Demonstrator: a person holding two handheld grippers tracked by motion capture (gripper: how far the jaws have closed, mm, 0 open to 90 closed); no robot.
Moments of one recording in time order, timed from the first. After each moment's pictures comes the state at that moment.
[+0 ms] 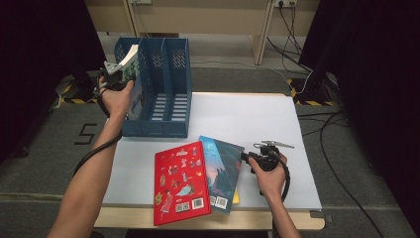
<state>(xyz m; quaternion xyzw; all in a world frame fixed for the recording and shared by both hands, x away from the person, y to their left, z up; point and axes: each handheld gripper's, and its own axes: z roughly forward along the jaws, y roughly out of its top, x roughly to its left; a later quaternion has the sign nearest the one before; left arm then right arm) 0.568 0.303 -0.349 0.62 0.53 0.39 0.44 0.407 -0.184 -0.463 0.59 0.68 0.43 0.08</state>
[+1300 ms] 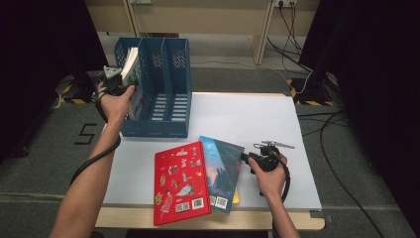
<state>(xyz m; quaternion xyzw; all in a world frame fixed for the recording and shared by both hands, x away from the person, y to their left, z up) 0.553 0.295 -0.345 0.61 0.54 0.36 0.45 0.405 -0.184 -0.461 0.60 0.68 0.43 0.08</state>
